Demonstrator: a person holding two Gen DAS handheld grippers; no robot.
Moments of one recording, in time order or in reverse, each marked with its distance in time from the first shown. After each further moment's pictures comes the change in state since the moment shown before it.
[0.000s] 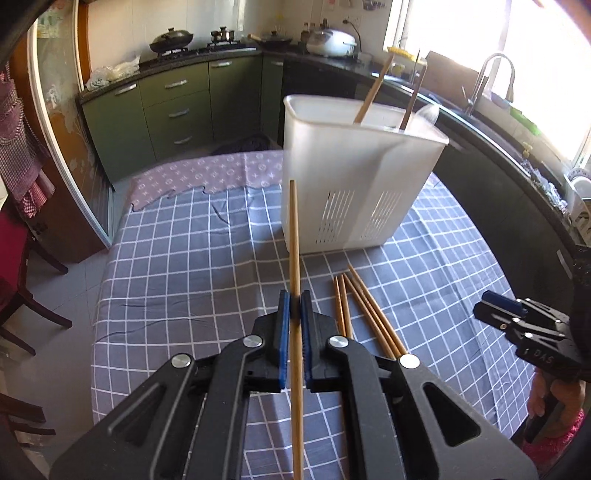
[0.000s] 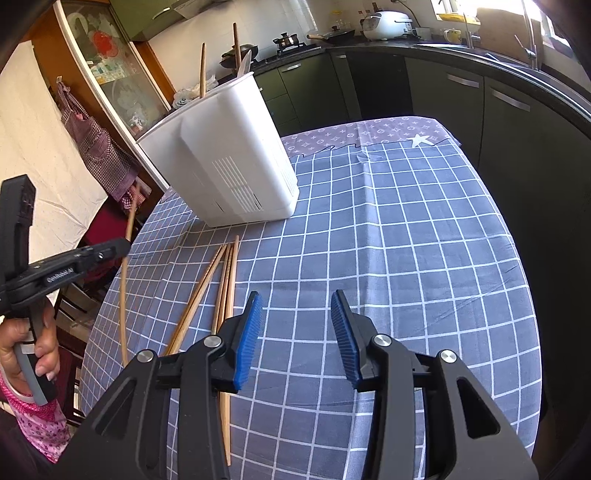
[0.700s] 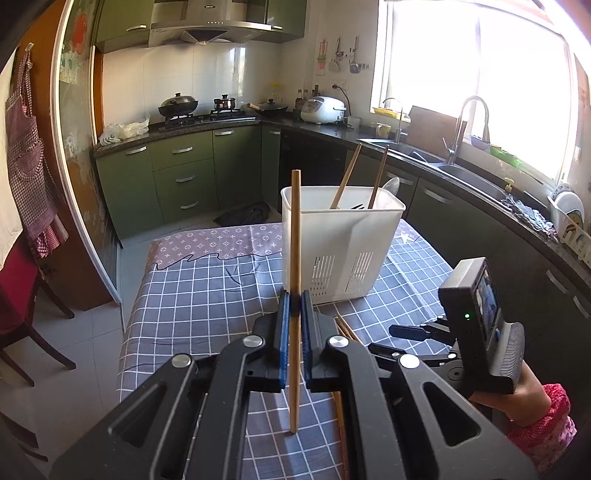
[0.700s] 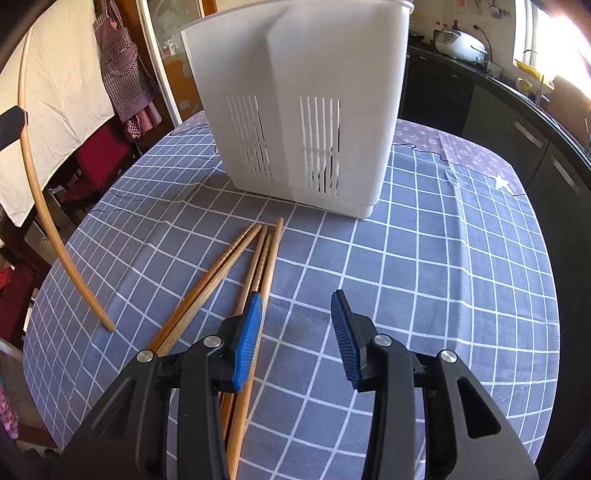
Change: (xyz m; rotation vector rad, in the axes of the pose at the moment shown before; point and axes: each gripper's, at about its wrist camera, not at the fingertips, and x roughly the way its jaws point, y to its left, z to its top) left arm -0.066 -0.002 -0.015 0.038 -0.254 0.014; right arm 0.092 0.072 0.012 -0.311 0.113 -0.093
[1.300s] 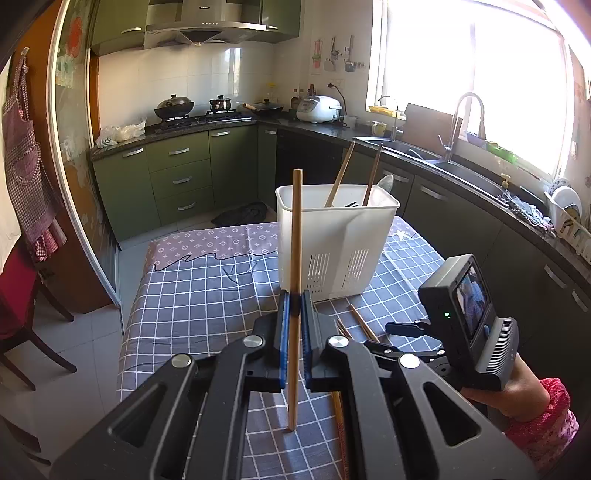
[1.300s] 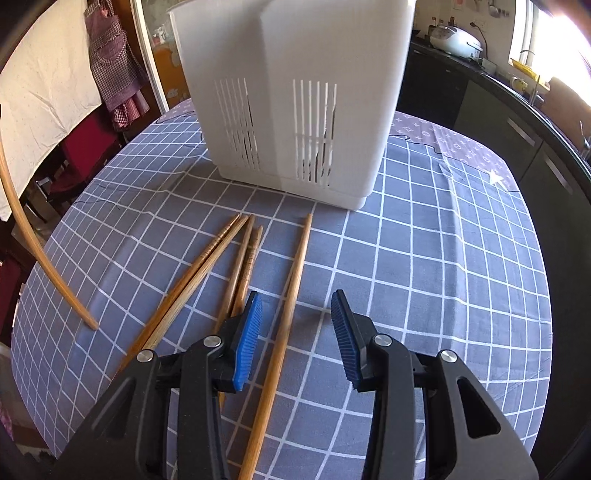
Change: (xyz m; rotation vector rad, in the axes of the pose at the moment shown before) left arm -0.001 -0.002 -0.001 0.016 0.002 -0.007; right arm 0.012 0.005 0.000 -0.011 0.042 -0.057
